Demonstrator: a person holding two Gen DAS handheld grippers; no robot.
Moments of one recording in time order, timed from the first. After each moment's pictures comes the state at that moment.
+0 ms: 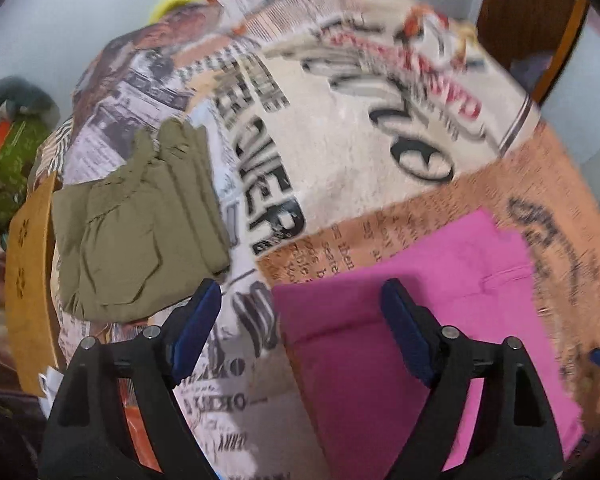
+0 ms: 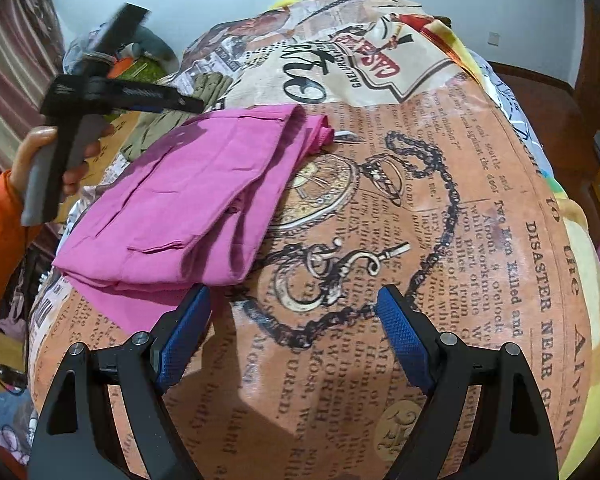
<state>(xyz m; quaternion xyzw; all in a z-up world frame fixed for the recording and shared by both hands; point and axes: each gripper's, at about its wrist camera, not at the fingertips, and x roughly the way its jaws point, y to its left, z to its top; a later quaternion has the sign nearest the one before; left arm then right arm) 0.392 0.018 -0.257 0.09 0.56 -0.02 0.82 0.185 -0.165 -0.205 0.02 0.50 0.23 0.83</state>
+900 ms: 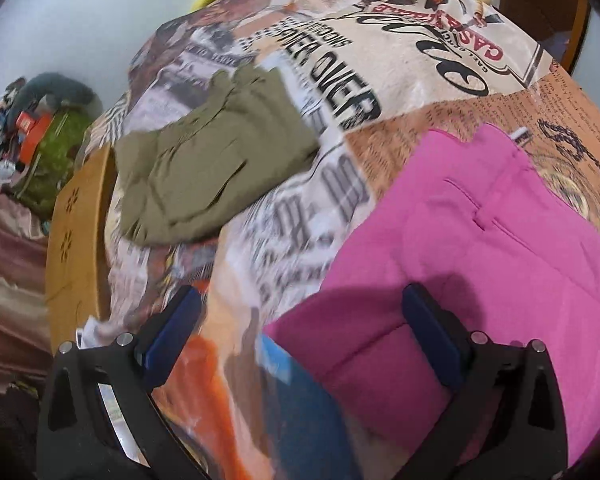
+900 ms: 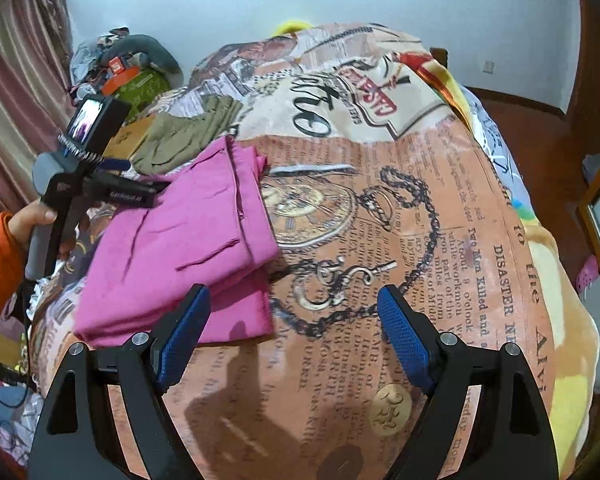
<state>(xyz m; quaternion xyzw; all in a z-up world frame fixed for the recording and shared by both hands) 0.289 0.074 -0.250 0.12 0.55 0.05 0.82 0.153 -0.159 -0.161 0.00 0.45 0.23 0.86</state>
